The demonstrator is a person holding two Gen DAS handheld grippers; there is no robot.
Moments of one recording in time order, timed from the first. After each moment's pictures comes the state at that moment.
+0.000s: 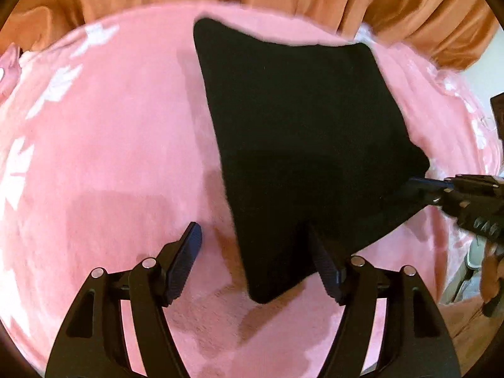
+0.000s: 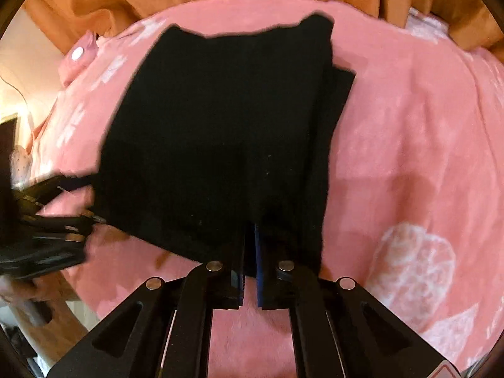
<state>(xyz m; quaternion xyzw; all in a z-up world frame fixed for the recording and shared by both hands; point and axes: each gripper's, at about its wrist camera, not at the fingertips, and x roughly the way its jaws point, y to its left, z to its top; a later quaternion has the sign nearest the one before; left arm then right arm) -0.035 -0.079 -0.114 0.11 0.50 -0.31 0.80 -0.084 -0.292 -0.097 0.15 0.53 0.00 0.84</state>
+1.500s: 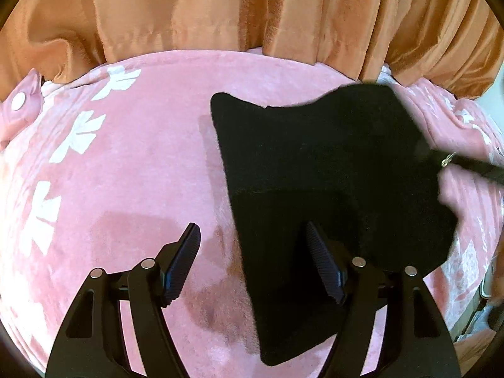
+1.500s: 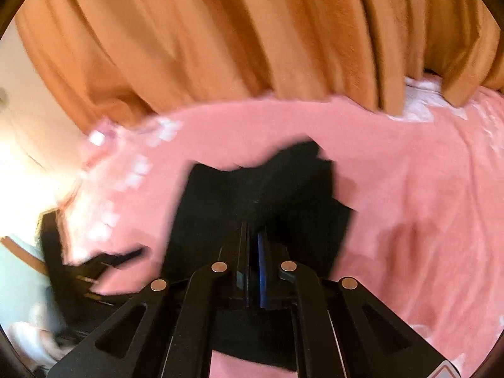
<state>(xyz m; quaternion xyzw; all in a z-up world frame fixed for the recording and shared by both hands) 0.000 -0.095 -0.087 0.09 0.44 -0.26 0.85 -0.022 -0.321 -0.071 0.15 0.47 -0.06 0.87</state>
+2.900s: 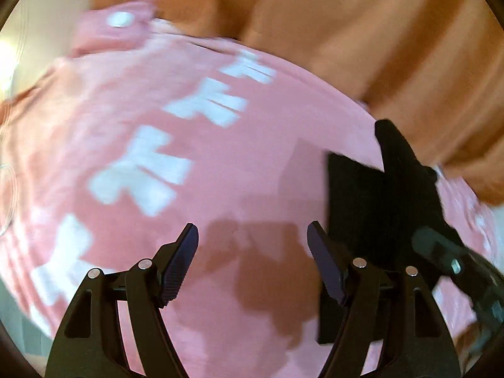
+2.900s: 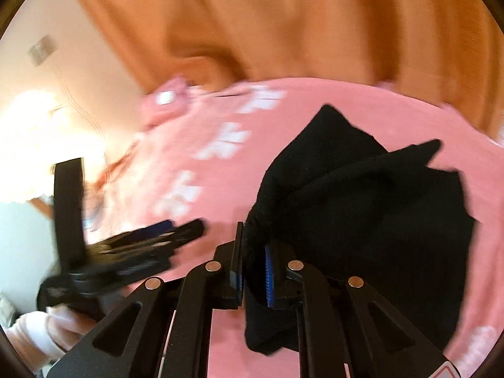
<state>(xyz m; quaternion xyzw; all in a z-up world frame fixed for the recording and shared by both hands) 0.041 0.071 -0.059 -0.09 0.46 -0.11 0.87 0.017 -0.134 -0.018 0.14 0.42 0.16 0.88</state>
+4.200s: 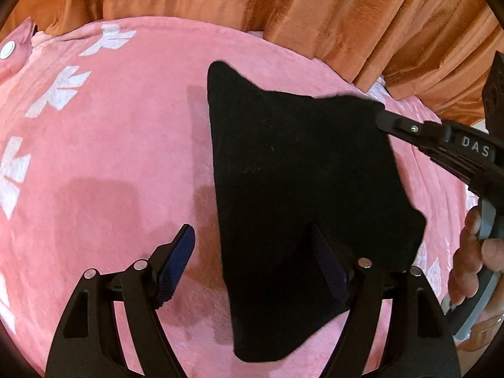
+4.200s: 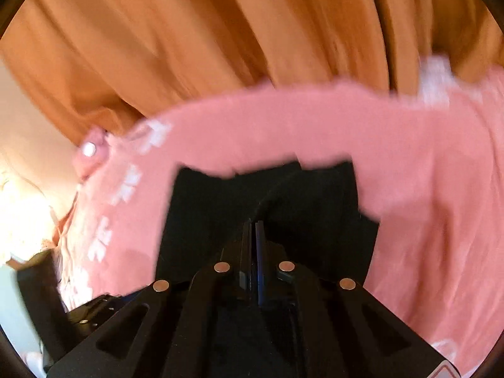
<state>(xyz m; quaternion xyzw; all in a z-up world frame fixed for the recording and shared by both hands) 0.015 -0.088 -0.090 0.00 0.50 -0.29 0.82 0.007 -0.315 -0.052 0.20 0.41 -0.01 0.89</state>
